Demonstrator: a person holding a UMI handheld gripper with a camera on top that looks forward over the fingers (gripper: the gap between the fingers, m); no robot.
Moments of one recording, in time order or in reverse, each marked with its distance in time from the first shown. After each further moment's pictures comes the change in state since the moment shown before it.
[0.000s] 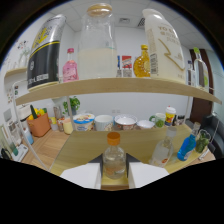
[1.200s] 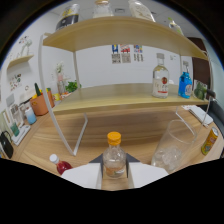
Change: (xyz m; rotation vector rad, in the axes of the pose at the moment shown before) arm -0.015 0.149 -0.046 -0.136 -0.014 0.053
